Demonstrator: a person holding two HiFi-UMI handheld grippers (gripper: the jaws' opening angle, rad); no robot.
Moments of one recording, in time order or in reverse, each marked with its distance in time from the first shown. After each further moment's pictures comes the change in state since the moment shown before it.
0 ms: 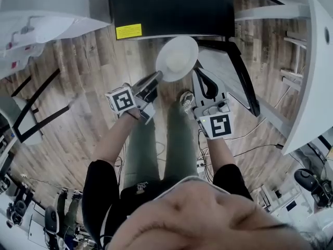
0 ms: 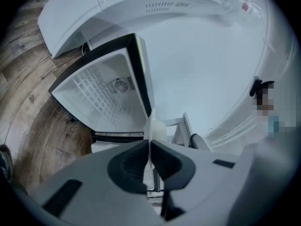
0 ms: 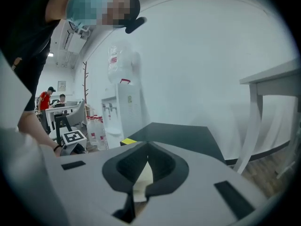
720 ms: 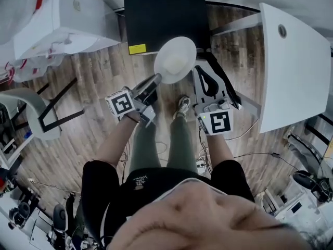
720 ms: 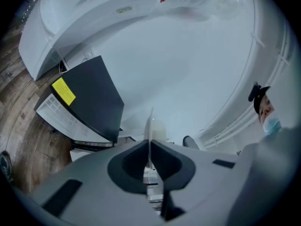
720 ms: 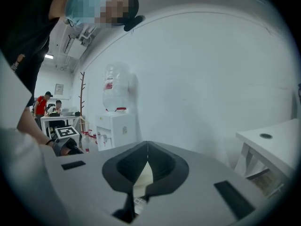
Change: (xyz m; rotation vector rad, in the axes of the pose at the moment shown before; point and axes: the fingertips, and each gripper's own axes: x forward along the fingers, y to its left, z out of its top) left arm -0.026 -0.215 0.053 0.060 -0.035 -0.054; right arm -0.051 -0.021 0.201 -0.045 -0.105 -0.060
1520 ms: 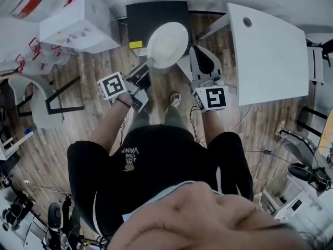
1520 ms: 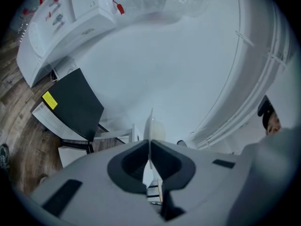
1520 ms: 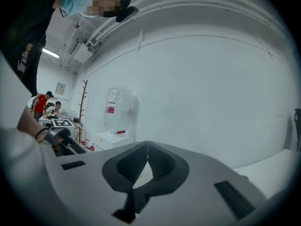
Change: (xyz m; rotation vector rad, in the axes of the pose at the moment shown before) left arm -0.047 -0.193 0.003 0.003 -0.039 -0.072; right arm -0.080 0.003 0.167 -0.081 -0.119 -0.051
